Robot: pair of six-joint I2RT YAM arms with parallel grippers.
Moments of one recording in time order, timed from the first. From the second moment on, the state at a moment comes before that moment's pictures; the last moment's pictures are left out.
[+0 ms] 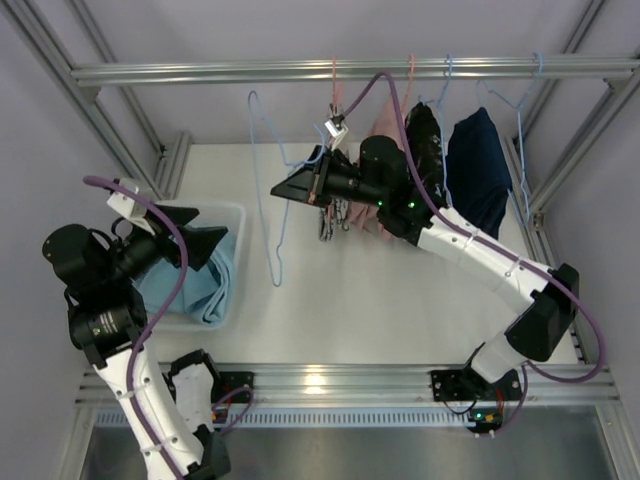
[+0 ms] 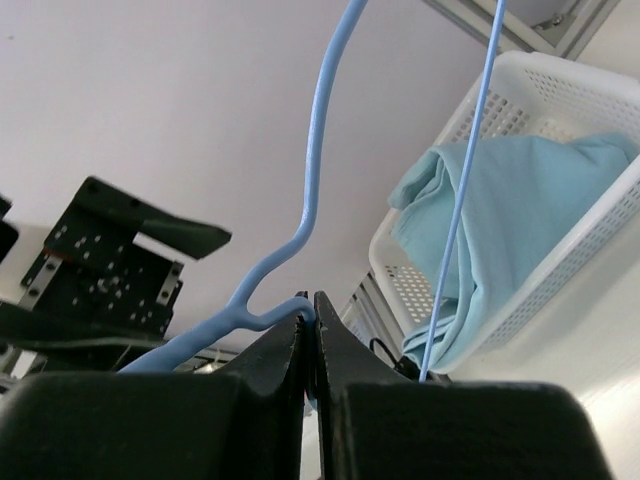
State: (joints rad) left arm 0.45 0.72 1.26 -0.61 1.11 -0.10; right arm 0.82 1.55 1.53 -0.03 -0.41 0.97
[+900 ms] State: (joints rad) left arm 0.26 1.11 1.58 -1.18 0.95 0.27; right arm 0.98 1.71 1.74 -0.30 -0.01 1.04
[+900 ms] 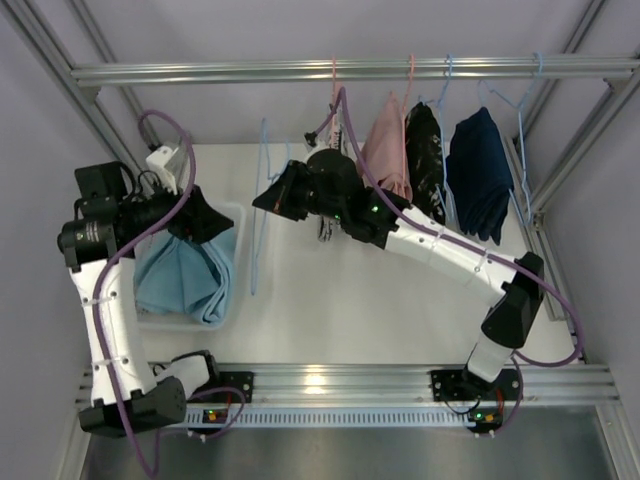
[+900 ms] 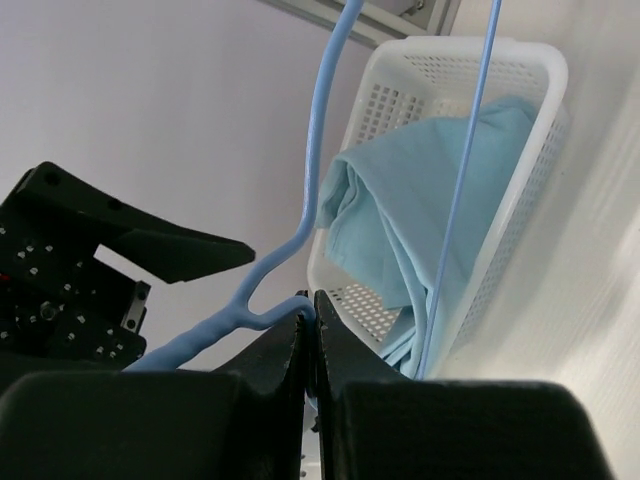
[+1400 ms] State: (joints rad) left arm -0.41 1.01 1.40 -0.91 0.35 0.12; right arm 0.97 1.72 1.76 -0.35 0.06 1.09
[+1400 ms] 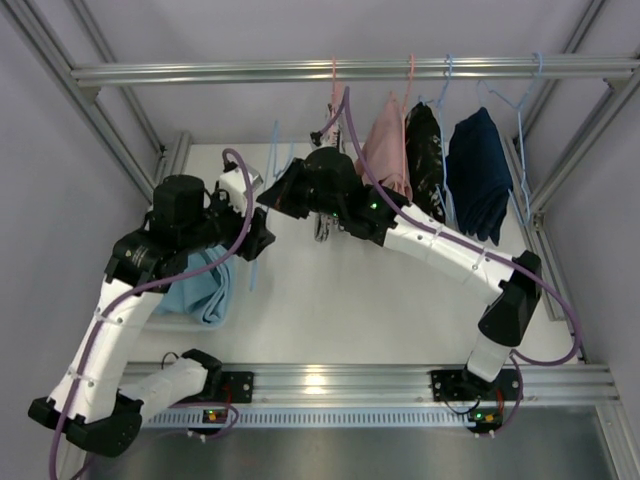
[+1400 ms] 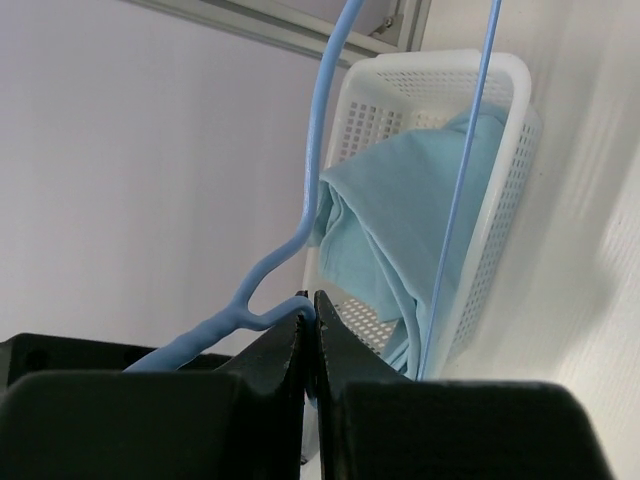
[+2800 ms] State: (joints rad) left arm -0.33 1.09 1.46 -0.72 0.19 -0.25; right arm 0.94 1.33 1.43 -0.12 -0.06 0.75
